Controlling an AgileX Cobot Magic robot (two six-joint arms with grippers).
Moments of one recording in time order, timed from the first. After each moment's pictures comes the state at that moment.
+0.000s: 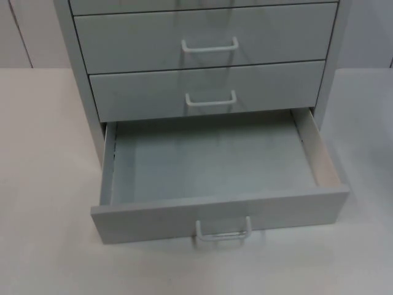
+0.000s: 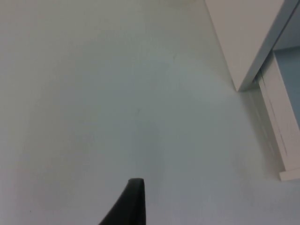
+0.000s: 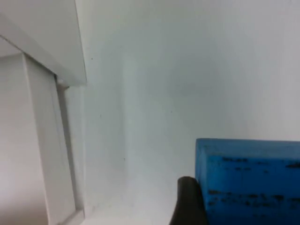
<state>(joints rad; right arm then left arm) 0.18 1.44 -0.89 -0.18 0.54 0.35 -0.03 0.78 -0.61 -0.06 0.69 0.05</state>
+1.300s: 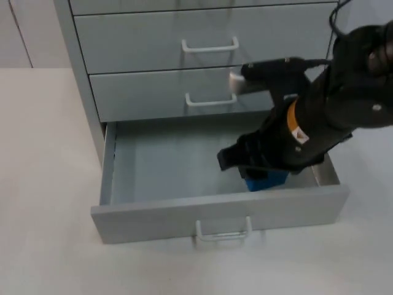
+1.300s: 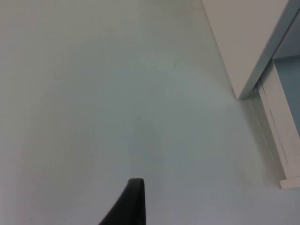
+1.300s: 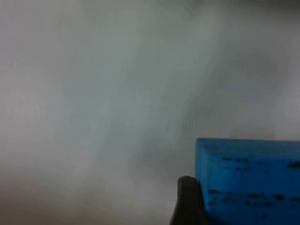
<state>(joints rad) 0.70 1.99 -1.09 -0.72 0.26 1.00 -0.03 0.78 -0.61 -0.06 0.67 0.05</state>
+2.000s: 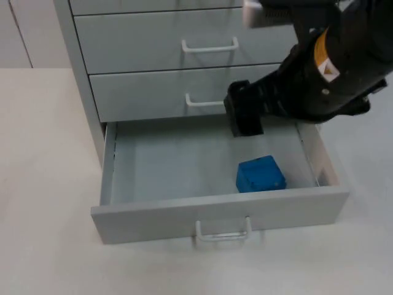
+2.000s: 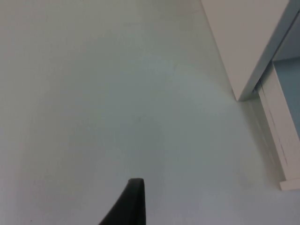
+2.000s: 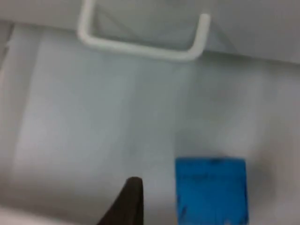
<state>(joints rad) 0.77 1.72 -1.09 -0.58 0.48 0.88 -0.03 0.78 -0.61 -0.06 0.67 0.05</state>
